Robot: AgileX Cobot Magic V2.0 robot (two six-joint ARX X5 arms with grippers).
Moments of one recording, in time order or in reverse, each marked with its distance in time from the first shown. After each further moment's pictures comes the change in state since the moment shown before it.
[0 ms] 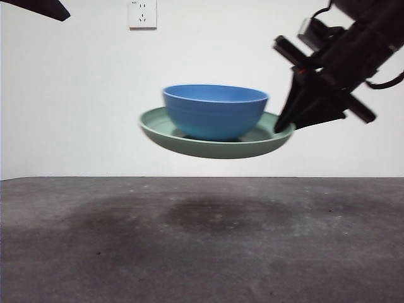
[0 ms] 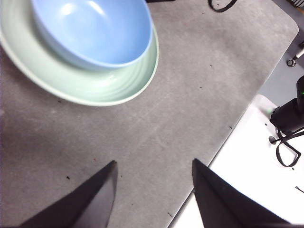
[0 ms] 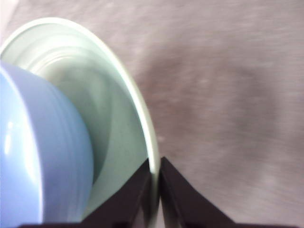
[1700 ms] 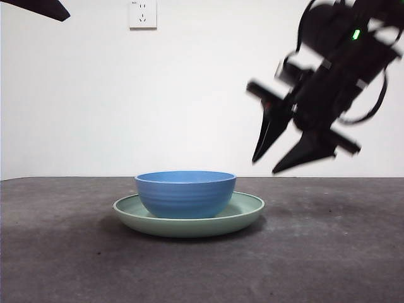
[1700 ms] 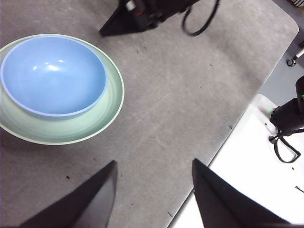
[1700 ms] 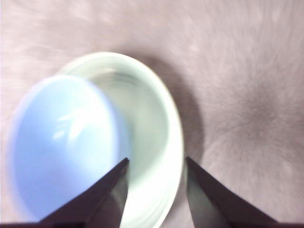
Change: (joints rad) left arm 0.000 0.000 0.000 -0.001 0.000 0.000; right arm 0.074 0.095 0.008 0.002 0.102 0.071
